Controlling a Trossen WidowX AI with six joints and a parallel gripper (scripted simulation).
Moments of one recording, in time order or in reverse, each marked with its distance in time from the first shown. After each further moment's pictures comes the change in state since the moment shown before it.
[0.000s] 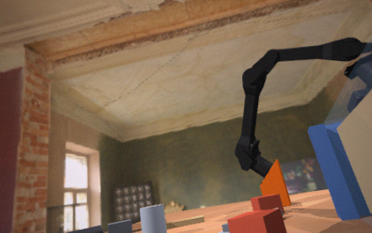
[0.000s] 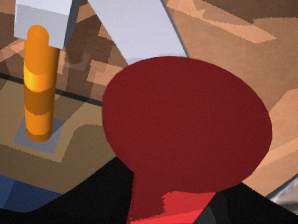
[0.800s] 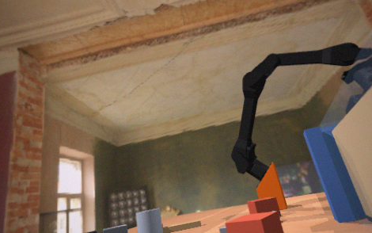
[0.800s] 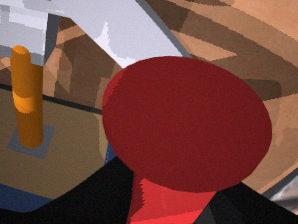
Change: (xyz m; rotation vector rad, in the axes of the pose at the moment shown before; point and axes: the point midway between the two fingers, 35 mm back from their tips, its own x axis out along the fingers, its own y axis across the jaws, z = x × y) arm -0.007 -0.016 0.013 0.021 0.008 0.004
